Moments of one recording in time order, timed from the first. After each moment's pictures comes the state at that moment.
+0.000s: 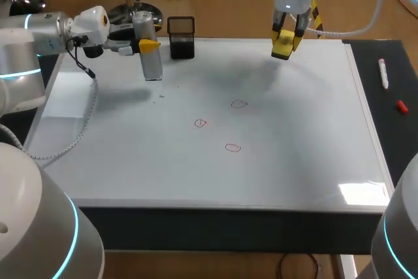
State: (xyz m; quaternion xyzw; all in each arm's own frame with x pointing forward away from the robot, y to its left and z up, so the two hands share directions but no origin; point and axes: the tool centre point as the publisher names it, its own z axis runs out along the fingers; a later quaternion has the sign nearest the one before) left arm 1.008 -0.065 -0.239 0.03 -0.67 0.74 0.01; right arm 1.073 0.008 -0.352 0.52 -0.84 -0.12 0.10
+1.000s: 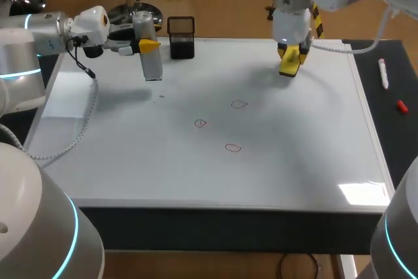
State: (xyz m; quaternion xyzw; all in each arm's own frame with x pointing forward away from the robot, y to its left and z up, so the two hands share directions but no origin) left arm 1.008 -0.065 -0.239 0.03 -0.67 0.74 0.01; right arm 1.069 -0.027 -0.393 0.50 -0.86 0.04 0.03
